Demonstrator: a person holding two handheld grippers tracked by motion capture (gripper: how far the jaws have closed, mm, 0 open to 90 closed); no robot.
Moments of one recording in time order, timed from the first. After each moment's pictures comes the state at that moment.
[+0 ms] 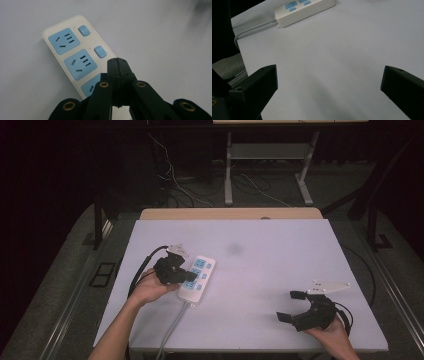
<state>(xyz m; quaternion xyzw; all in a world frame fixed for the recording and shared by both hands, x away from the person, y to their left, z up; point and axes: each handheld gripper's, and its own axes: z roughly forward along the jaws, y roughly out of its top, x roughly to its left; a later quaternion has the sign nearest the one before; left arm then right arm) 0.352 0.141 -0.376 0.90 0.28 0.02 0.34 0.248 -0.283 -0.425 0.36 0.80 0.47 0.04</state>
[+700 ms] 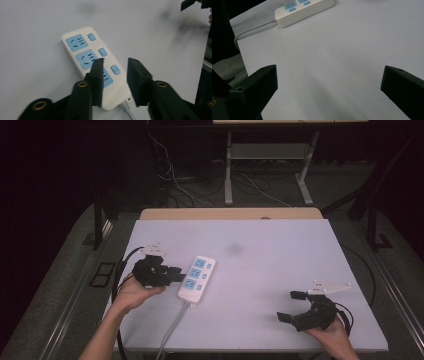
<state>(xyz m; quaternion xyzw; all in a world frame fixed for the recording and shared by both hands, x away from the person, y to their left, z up) 0.324 0.187 -0.354 0.85 0.32 0.04 0.42 0.247 -0.284 -0.425 0.37 0.80 0.47 0.04</state>
